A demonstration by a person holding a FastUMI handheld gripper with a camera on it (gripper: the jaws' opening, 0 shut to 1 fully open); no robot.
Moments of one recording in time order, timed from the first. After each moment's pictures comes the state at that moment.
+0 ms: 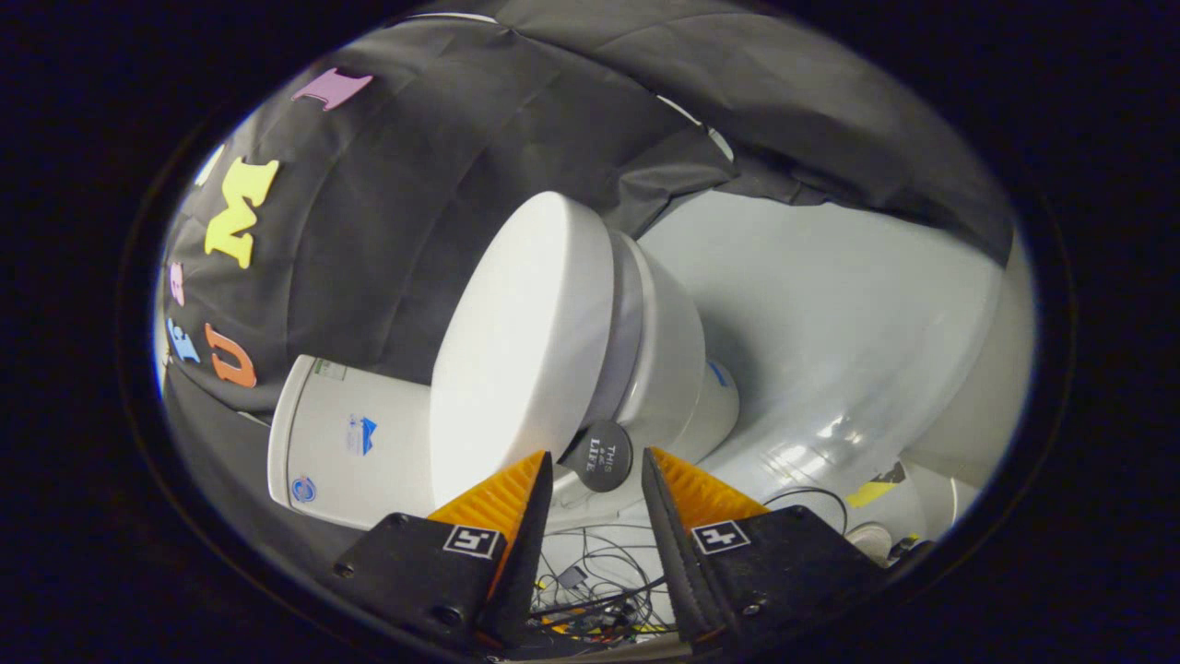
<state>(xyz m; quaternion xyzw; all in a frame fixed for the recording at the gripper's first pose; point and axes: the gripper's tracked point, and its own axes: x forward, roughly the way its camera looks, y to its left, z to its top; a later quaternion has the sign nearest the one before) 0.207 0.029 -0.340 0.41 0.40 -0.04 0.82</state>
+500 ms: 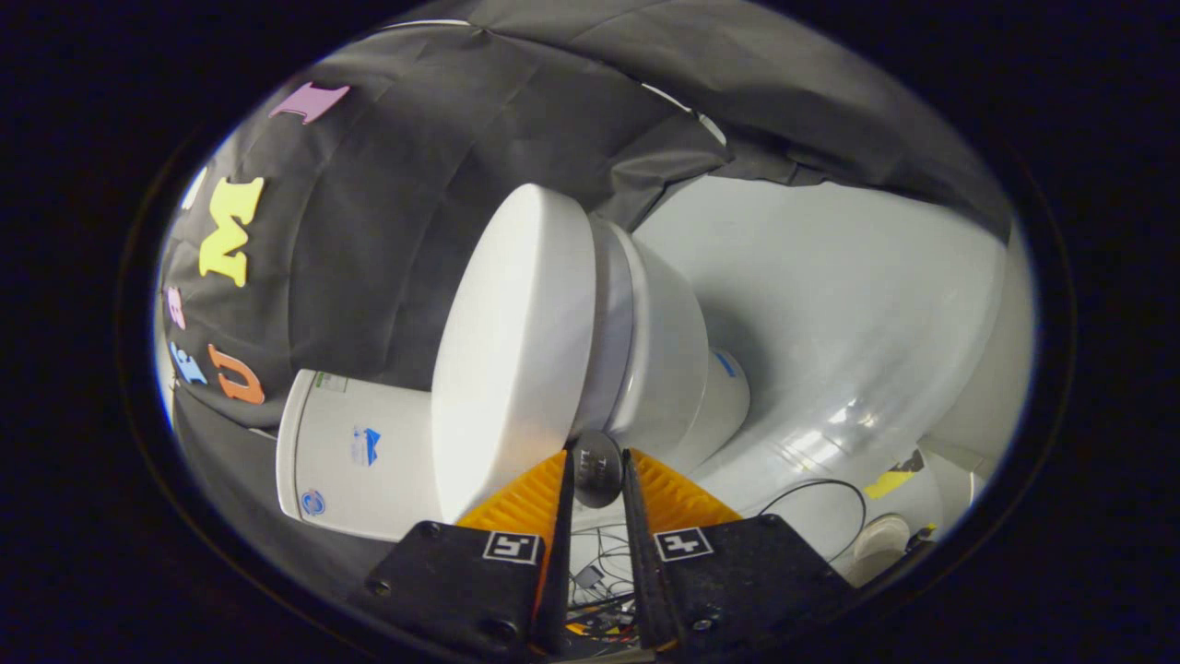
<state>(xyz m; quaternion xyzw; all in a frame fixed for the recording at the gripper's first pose) 0.216 0.032 -0.353 0.44 0.41 -0.04 0.80</state>
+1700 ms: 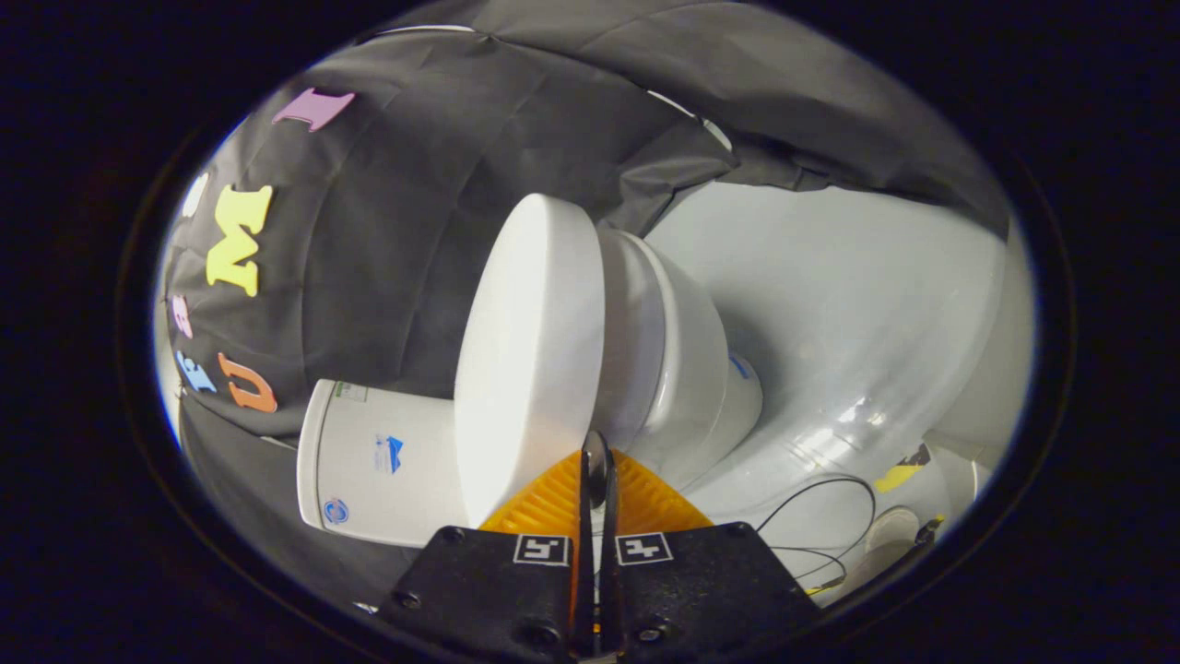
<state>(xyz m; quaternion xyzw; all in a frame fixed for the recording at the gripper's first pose) 0.222 0.035 -0.312 0.45 0.39 -0.03 0.80</state>
